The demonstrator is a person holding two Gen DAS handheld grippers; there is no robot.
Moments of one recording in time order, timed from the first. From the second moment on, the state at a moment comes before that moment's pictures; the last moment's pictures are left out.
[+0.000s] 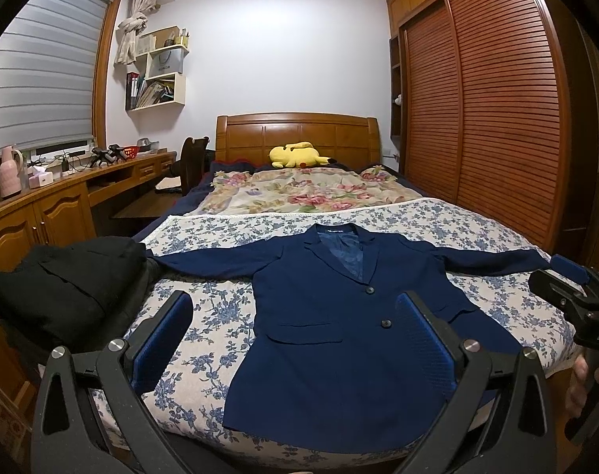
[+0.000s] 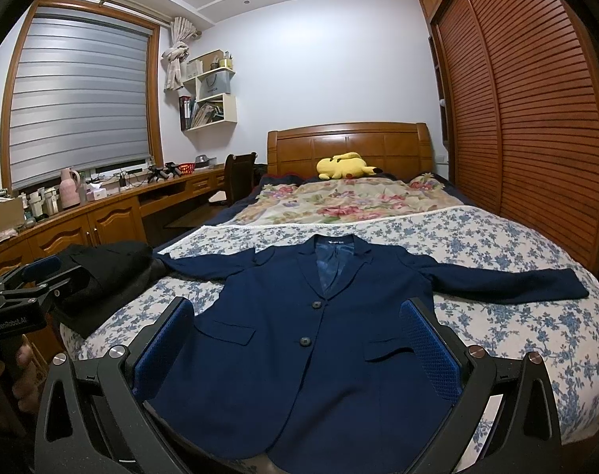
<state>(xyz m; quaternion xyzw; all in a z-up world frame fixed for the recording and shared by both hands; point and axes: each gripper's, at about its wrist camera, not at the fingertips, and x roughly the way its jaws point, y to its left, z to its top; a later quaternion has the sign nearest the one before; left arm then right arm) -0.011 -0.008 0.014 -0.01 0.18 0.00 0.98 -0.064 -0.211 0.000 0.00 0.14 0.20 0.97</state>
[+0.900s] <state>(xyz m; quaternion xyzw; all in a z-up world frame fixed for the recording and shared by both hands) -0.013 -0.006 0.016 -0.01 0.18 0.00 0.98 -0.064 -0.212 0.000 0.00 0.14 0.21 0.97</state>
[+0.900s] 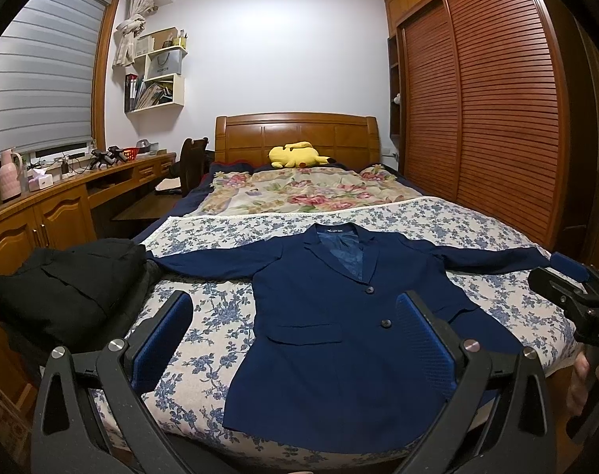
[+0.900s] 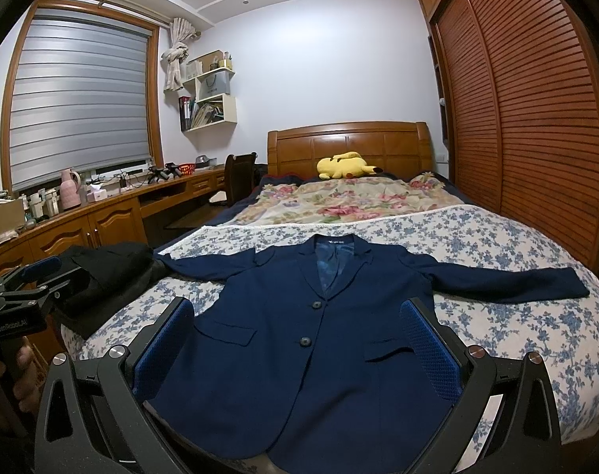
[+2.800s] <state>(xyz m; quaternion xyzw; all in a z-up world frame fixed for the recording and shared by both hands) 0.110 0.061 -0.081 -0.01 0.29 0.04 0.96 0.050 -0.153 -0.032 -0.04 0.21 0.24 0.95</state>
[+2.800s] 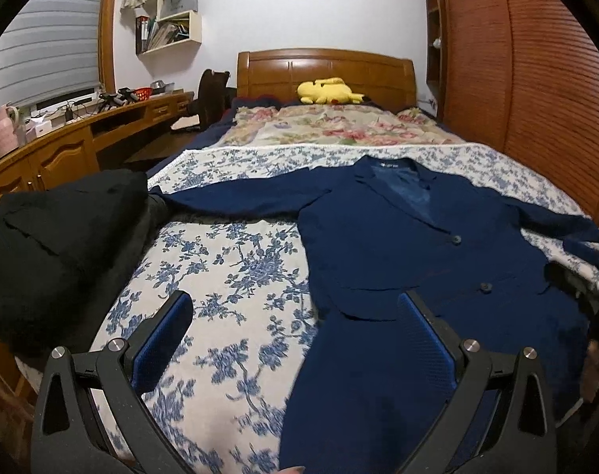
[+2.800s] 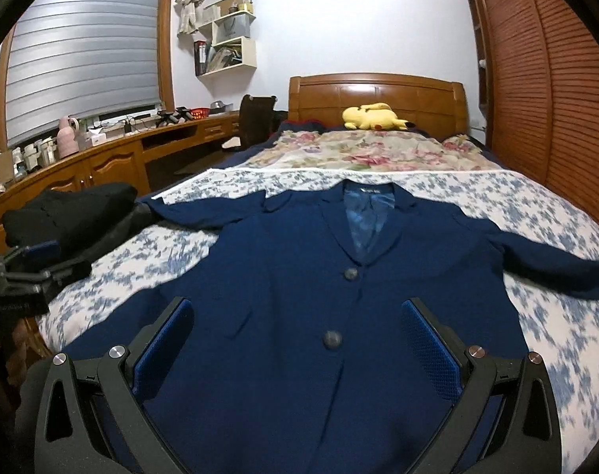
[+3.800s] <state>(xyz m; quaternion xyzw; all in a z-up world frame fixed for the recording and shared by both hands) 0.299 0.173 -0.115 -0.05 0.39 0.06 0.92 0.182 -0.117 -0.086 -0.06 0.31 0.29 0.90</state>
